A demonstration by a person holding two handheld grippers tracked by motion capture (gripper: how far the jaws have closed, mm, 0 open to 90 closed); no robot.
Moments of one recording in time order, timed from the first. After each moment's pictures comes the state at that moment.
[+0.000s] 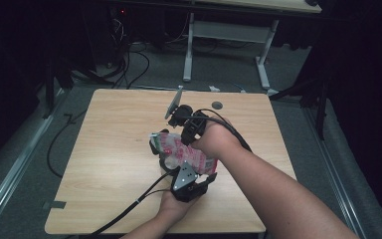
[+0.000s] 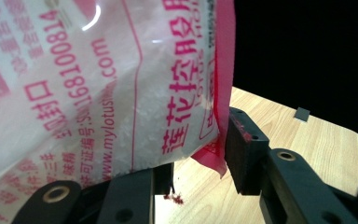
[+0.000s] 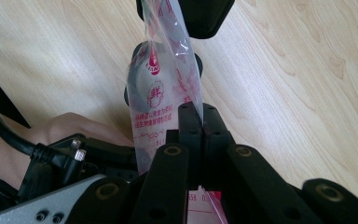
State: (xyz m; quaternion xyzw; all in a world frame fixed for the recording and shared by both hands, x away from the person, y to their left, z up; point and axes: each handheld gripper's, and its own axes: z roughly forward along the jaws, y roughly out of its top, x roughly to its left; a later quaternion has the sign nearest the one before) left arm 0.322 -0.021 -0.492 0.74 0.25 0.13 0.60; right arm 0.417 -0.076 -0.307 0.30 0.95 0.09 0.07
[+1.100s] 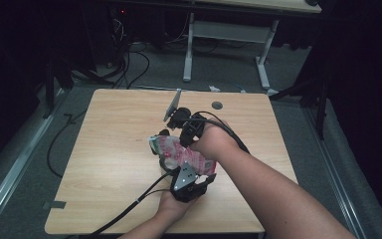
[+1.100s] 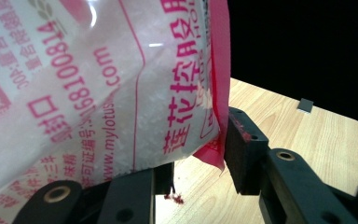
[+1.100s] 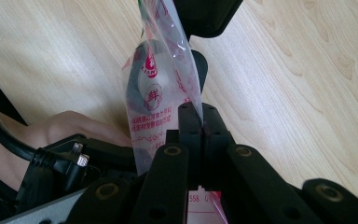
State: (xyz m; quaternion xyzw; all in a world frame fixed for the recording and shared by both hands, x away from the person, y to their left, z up) left arm 0.322 -0.020 -0.494 0.75 0.25 0.13 0.59; right arm 0.417 -0.072 -0.316 0.29 0.95 0.08 0.07
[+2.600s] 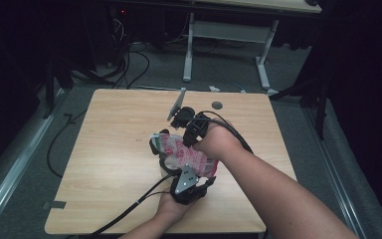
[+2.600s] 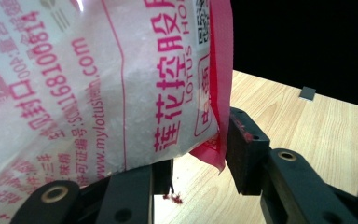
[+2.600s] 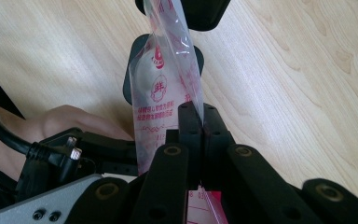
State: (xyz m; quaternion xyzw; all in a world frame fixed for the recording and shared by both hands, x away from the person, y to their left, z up) left arm 0.319 -0.020 -0.501 0.76 0.23 0.15 0.58; right arm 0.417 -0.082 -0.314 0.30 0.95 0.08 0.06
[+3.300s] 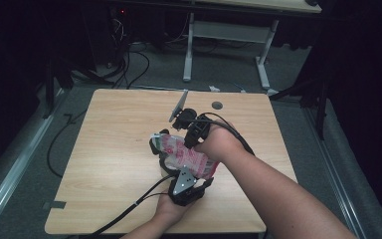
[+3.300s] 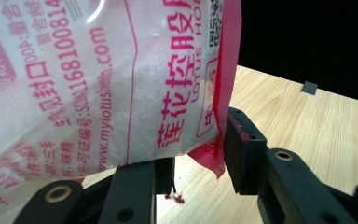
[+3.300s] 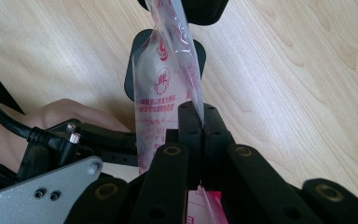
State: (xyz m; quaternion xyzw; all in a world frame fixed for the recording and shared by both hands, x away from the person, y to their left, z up) left arm 0.316 -0.015 -0.506 0.77 0.24 0.14 0.58; right arm 0.413 -0.086 -0.316 0.31 0.95 0.09 0.06
